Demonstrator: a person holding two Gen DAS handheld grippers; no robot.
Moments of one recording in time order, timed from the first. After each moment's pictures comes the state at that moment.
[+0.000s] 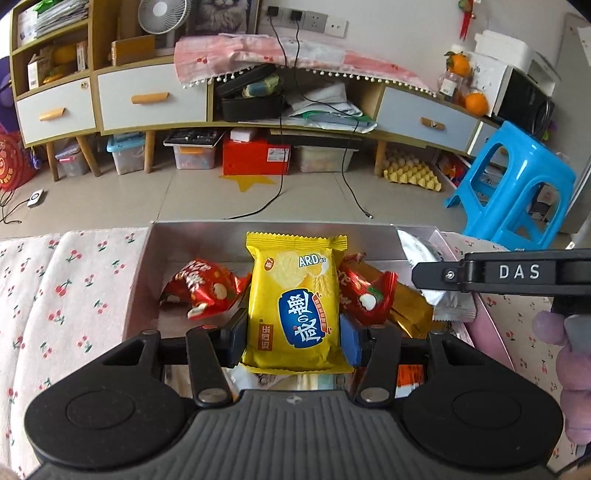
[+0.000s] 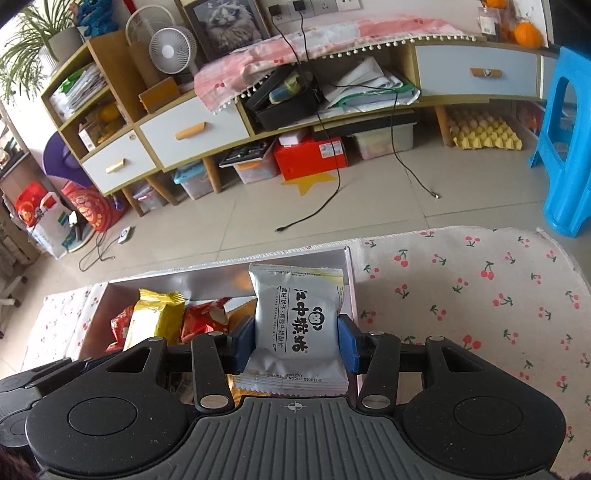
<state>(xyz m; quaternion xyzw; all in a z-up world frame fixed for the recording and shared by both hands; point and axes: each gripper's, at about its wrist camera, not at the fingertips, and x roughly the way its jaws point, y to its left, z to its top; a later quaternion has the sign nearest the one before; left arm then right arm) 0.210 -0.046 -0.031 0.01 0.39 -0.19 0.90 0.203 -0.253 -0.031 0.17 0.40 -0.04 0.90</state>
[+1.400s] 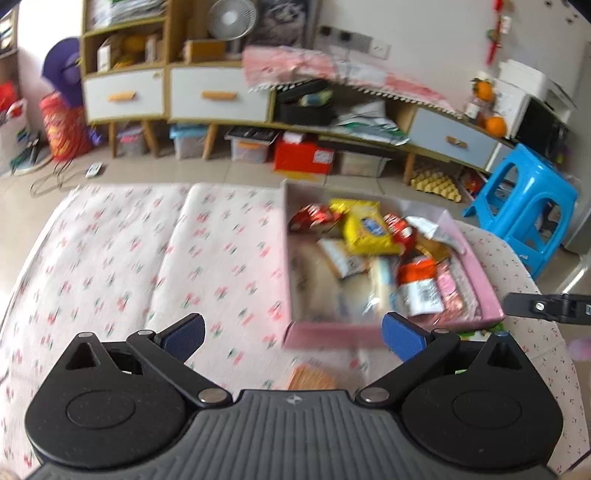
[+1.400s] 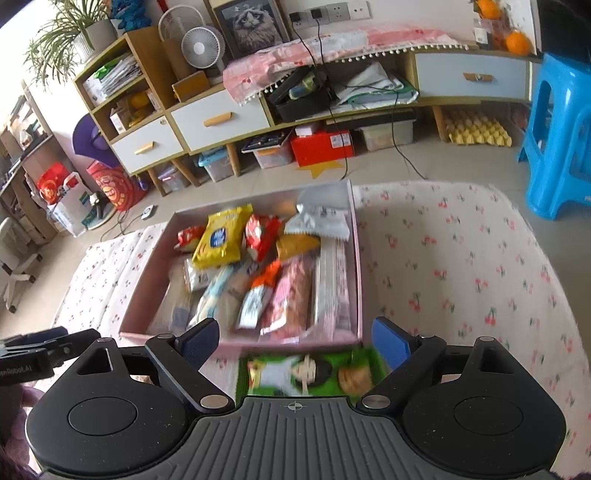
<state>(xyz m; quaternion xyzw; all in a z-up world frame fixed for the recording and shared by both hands) 0.120 0.045 0.003 -0.03 0.40 -0.14 0.91 0.071 -0.220 0.006 0.16 0.41 -0.02 0.90</state>
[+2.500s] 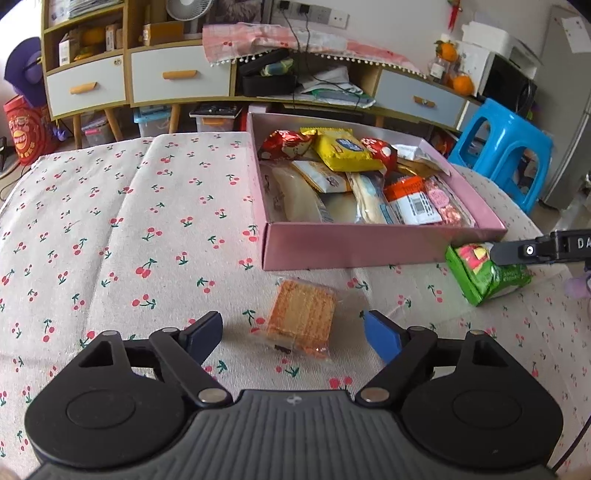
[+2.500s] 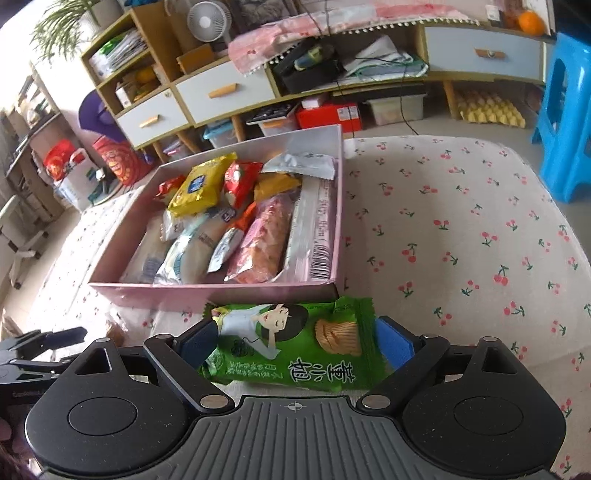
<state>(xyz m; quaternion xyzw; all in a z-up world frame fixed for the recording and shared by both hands) 0.095 0.047 -0.053 0.02 0.40 -0.20 0.89 0.061 -0.233 -0.042 0.15 0.43 0.01 0.89</state>
